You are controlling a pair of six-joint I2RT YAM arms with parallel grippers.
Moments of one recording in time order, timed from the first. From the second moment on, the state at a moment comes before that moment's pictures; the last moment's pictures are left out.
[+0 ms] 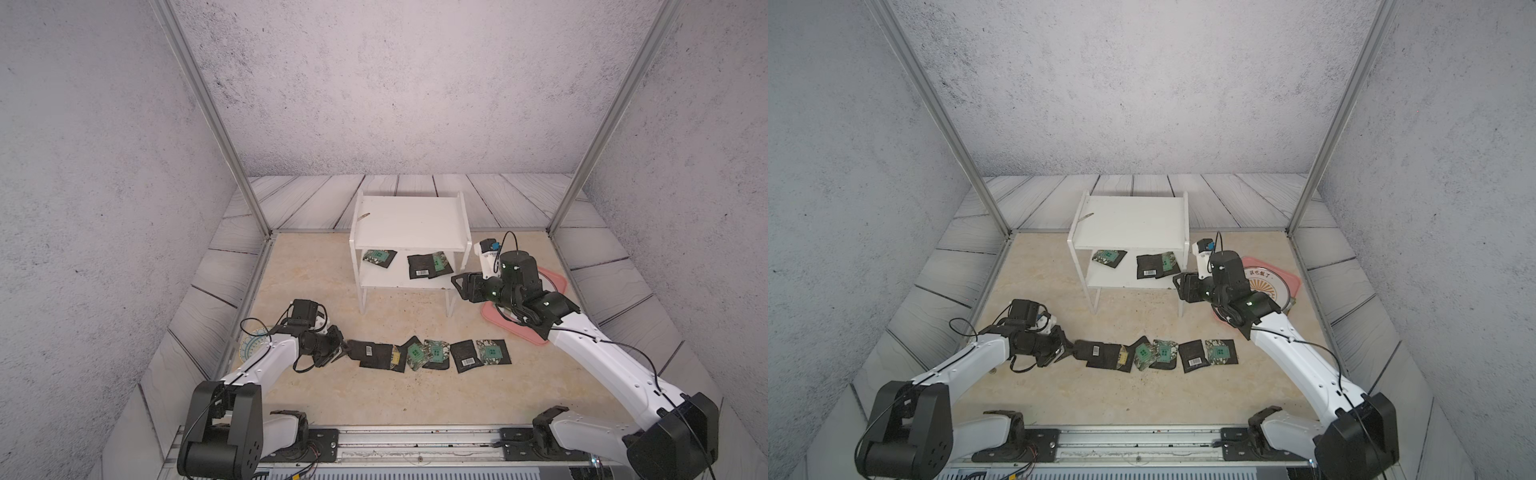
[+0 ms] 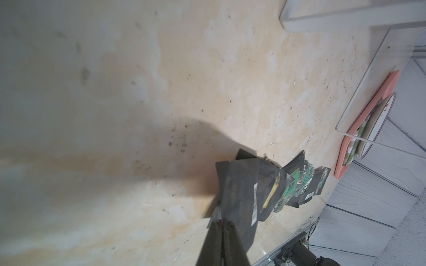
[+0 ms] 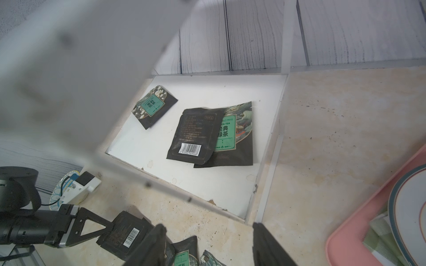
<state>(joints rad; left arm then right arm) -0.12 1.24 0.56 -0.53 0.56 -0.66 0.46 1.19 1.02 -0.37 -0.19 0.32</state>
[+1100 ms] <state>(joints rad) -0.12 1.10 0.74 -0.71 0.48 -0.63 0.46 1.17 1.00 -0.38 -0.18 0.32</state>
